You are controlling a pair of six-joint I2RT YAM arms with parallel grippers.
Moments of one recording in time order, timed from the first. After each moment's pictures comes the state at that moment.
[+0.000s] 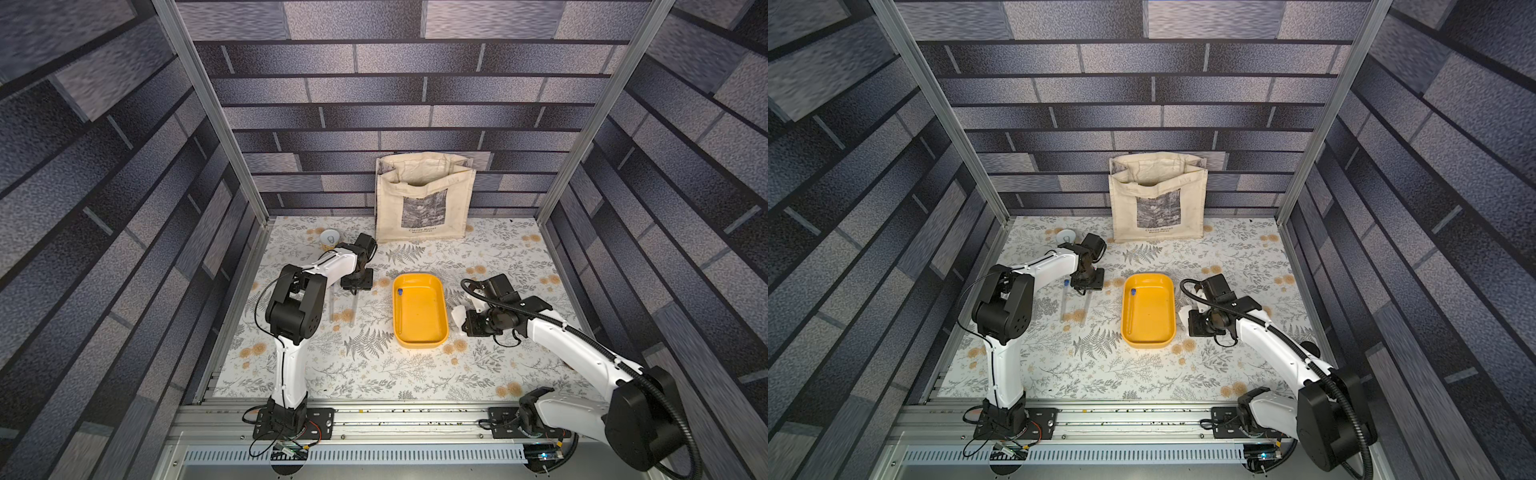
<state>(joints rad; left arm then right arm) -0.37 2.06 1.49 -0.77 -0.07 -0.32 0.41 1.20 0.75 -0.72 -0.29 0.33</state>
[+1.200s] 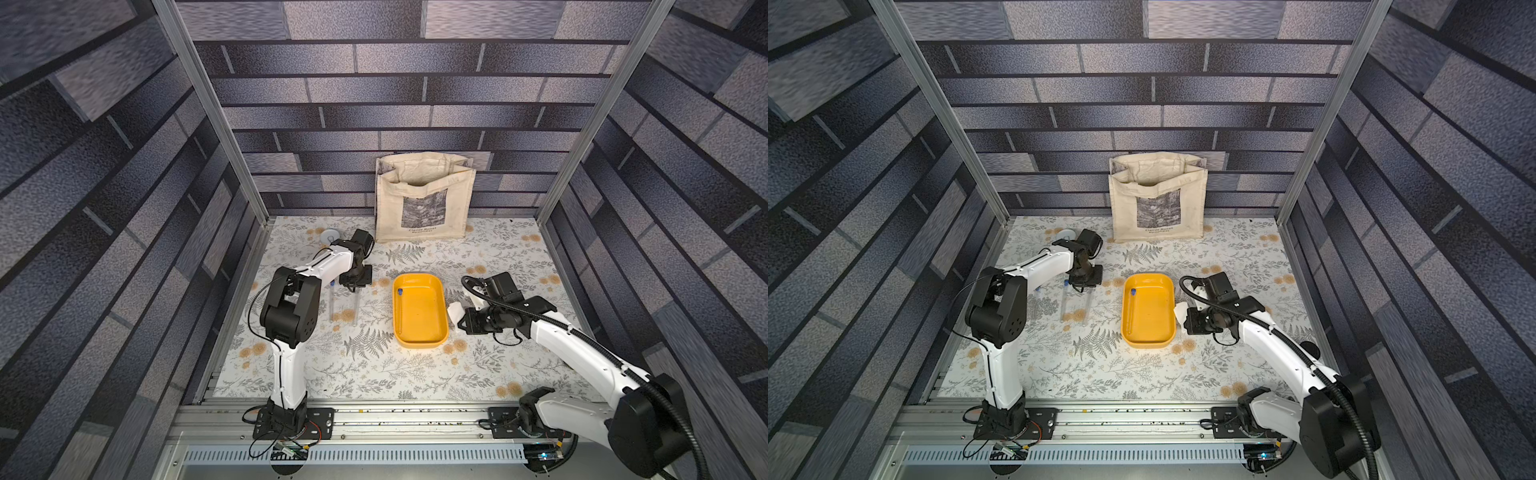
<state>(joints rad) -0.37 1.97 1.49 -0.80 0.00 -0.31 0.42 1.16 0.79 -0.71 -0.39 0.30</state>
